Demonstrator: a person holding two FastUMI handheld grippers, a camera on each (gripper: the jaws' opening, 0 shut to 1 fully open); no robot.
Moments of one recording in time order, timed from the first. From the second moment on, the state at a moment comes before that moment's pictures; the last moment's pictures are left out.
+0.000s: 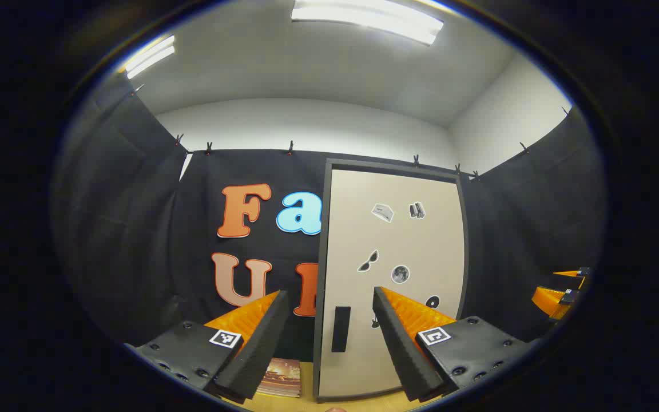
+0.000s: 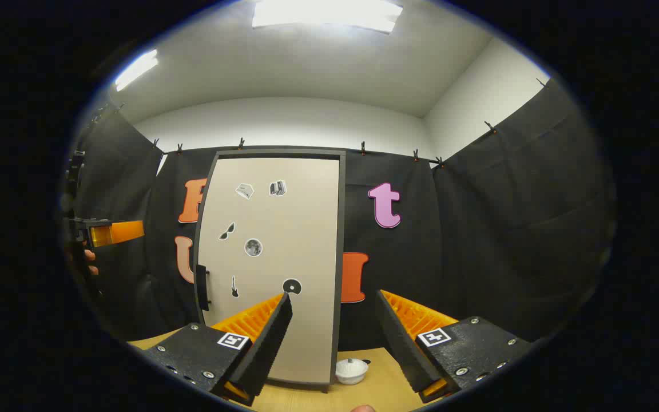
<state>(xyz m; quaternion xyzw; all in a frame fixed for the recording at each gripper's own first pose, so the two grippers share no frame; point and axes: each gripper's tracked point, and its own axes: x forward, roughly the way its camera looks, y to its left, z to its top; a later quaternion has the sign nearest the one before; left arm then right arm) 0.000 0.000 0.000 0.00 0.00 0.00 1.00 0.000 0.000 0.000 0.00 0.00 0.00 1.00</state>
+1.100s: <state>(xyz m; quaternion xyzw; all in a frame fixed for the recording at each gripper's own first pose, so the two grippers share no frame) -0.019 -0.069 -0.016 0.02 0.01 -0.01 1.00 -0.004 -0.046 0.000 0.00 -0.01 0.02 1.00</state>
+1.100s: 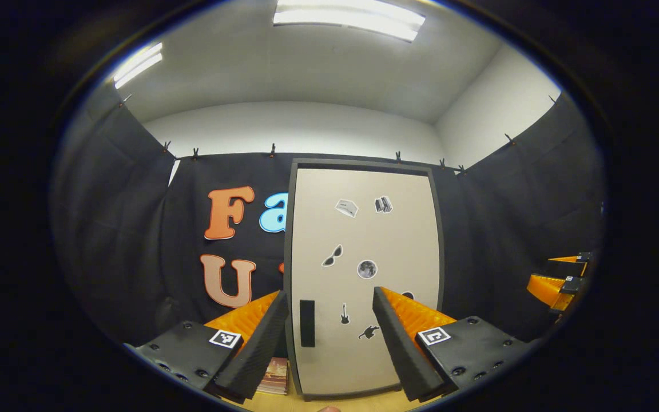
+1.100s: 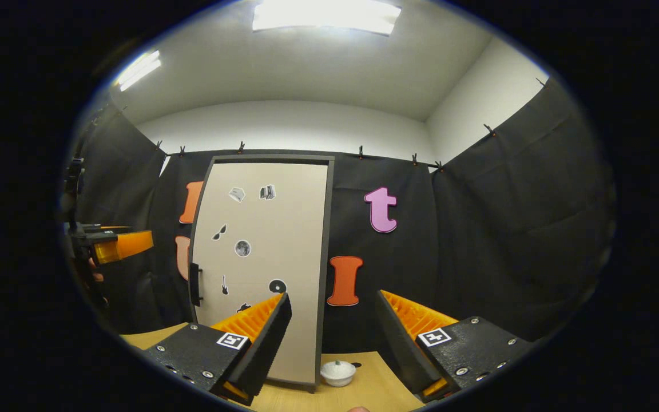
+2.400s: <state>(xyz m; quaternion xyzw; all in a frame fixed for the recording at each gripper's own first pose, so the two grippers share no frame) -0.036 0.078 -0.062 0.05 0.04 0.10 0.99 0.060 0.121 -0.040 0.04 0.03 0.12 0.99</state>
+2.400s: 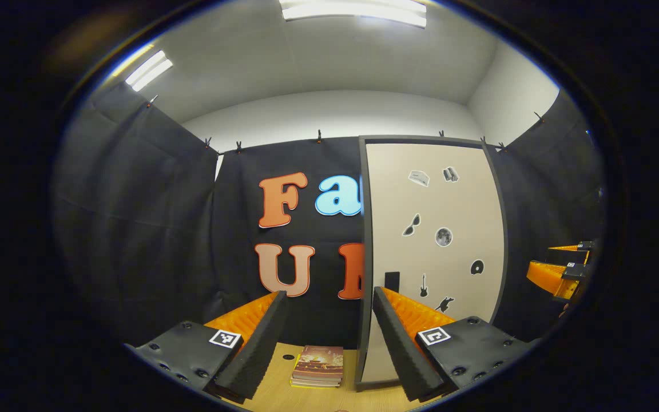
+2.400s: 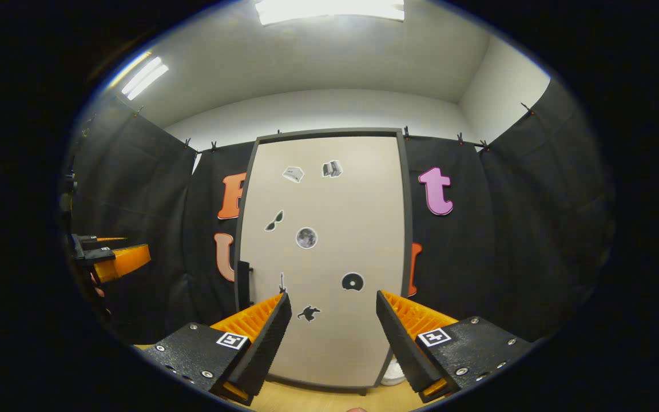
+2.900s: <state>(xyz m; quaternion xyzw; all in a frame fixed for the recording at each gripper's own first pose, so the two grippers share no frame) -0.058 0.193 -0.119 0.06 0.09 0.17 0.98 0.115 0.269 -0.071 0.06 0.09 0.19 0.98</state>
